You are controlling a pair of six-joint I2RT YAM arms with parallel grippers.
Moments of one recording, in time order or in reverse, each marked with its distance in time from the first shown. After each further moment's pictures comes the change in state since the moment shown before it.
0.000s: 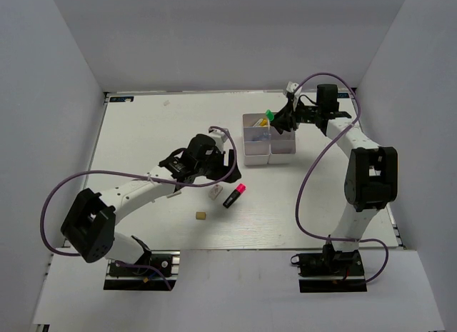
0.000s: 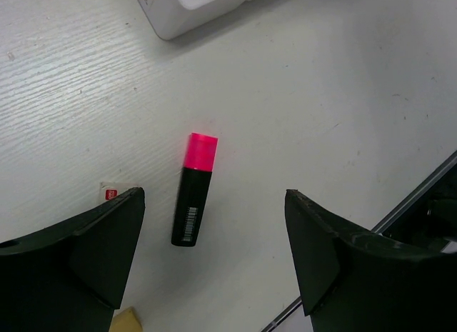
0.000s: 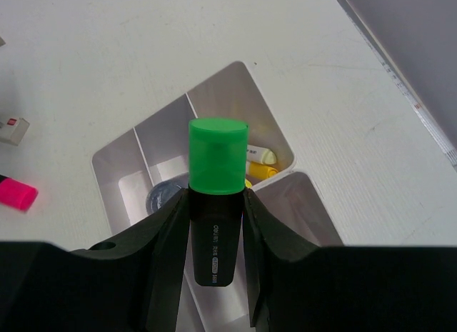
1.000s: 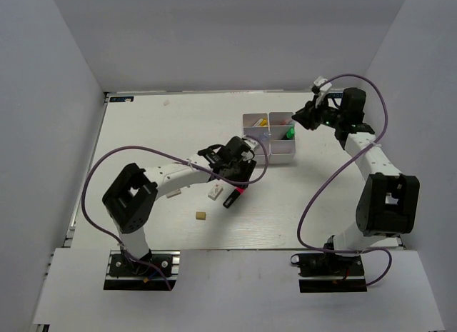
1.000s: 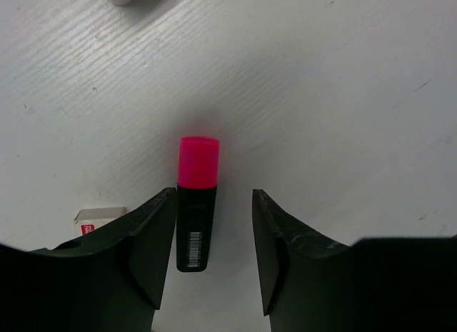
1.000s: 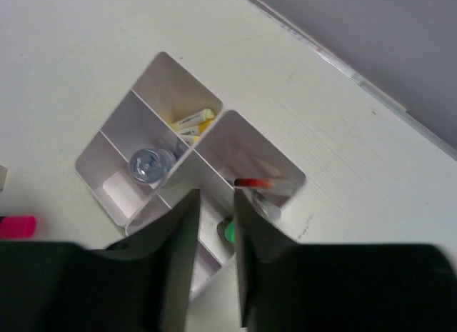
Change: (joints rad) left arm -0.136 0.344 0.293 -0.218 -0.114 0.156; right arm -0.102 -0.252 -0.193 0.129 0.187 0.260
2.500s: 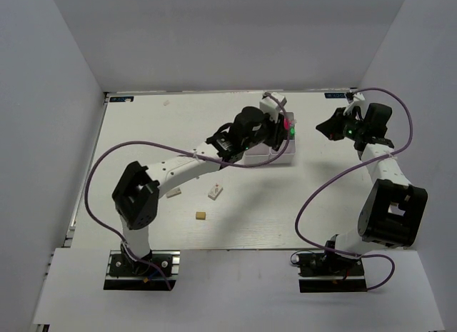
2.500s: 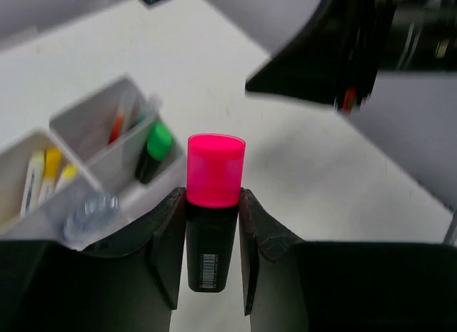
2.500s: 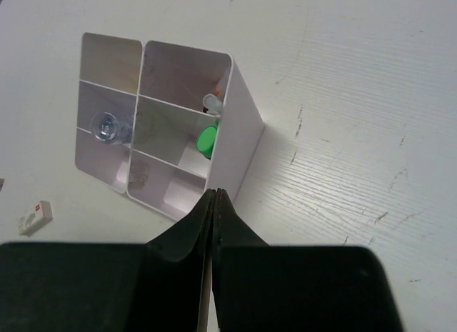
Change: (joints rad) left arm -0.042 0.050 0.256 0.446 -0.024 0.047; right arm -0.220 -0.082 -0.141 -0.031 0.059 0.347
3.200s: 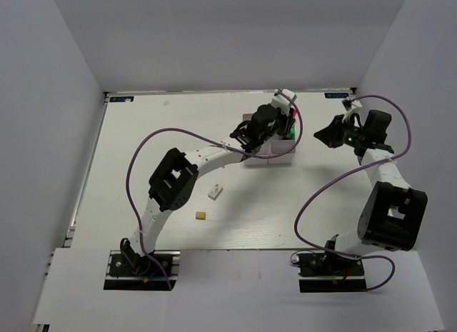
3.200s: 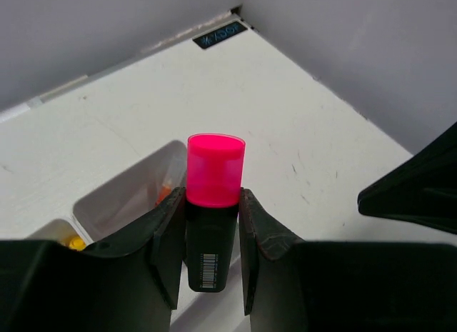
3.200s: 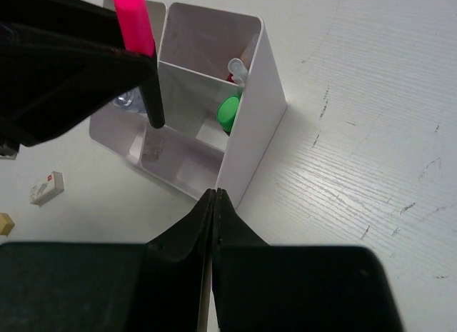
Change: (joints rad) left arm 0.034 0.420 0.314 0.235 -0.104 0.115; right arm -0.021 -0.027 -0.071 -0.014 -0.102 -0.064
